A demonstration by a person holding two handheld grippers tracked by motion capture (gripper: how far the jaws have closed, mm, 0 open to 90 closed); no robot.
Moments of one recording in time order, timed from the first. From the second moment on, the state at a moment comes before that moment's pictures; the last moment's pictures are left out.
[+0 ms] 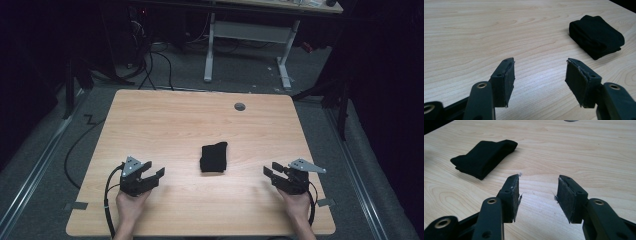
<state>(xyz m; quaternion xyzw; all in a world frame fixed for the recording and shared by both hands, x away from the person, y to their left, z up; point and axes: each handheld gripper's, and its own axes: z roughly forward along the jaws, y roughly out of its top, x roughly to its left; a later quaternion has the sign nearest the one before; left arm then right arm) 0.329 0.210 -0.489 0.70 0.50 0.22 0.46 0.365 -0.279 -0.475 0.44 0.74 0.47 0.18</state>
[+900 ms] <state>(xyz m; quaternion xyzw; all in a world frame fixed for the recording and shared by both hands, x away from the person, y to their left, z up) 0.343 0.214 -0.504 0.71 0.53 0.23 0.42 0.374 -0.290 -0.499 0.47 0.76 0.41 0.20</state>
